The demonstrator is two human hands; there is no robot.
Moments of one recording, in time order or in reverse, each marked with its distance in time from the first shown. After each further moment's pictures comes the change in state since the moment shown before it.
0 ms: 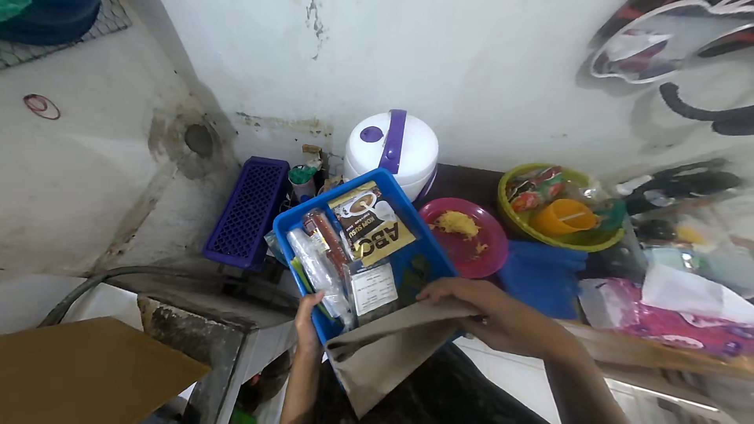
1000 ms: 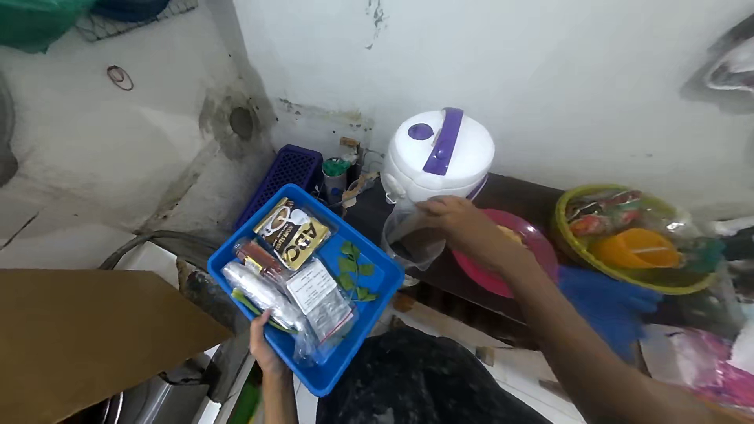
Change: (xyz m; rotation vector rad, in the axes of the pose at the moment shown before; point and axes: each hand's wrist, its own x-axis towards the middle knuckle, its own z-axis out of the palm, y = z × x) left_hand -0.010 0.018 -0.094 0.002 0.400 0.465; right_hand 0.122 0.060 -0.005 -0.483 -0.224 0.223
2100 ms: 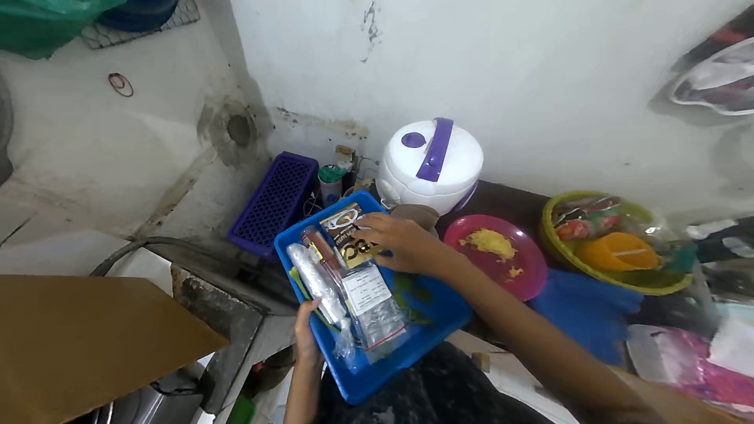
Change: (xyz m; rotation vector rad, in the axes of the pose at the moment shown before) left_hand -0.023 -0.011 0.044 -0.080 -0.215 -0.437; right_hand 0.037 -0.068 0.012 0.110 -0.032 -0.300
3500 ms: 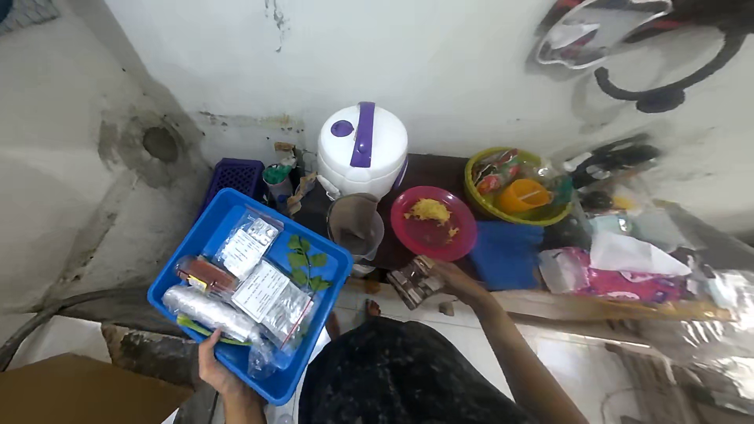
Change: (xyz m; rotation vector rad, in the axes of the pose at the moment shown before) left_hand 0.034 0.019 -0.029 0.155 0.127 0.456; right_hand -0.228 0.072 0.111 1.097 0.416 1.337
